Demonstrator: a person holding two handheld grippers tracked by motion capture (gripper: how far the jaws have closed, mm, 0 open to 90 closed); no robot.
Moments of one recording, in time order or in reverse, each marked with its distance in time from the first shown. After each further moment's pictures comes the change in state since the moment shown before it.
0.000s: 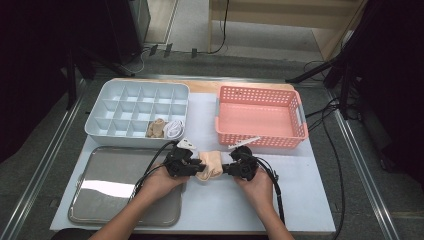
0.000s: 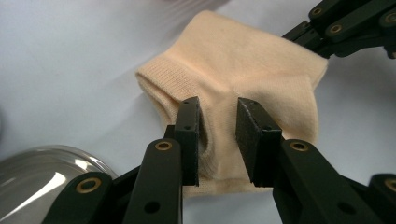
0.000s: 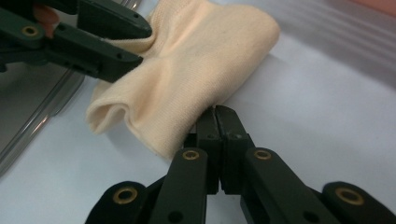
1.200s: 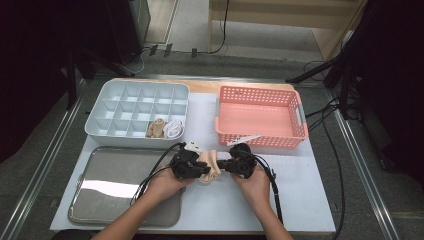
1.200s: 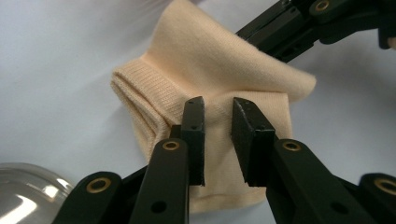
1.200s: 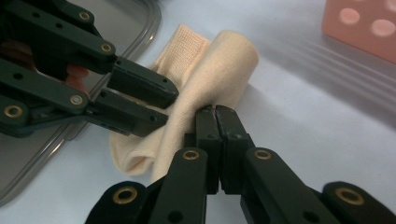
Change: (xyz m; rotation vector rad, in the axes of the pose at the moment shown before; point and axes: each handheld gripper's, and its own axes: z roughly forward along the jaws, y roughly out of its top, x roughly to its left) left arm -0.010 0.004 0.008 0.031 -0.021 0.011; right arm 0.005 0.008 -0.002 -0.075 0.019 -0.013
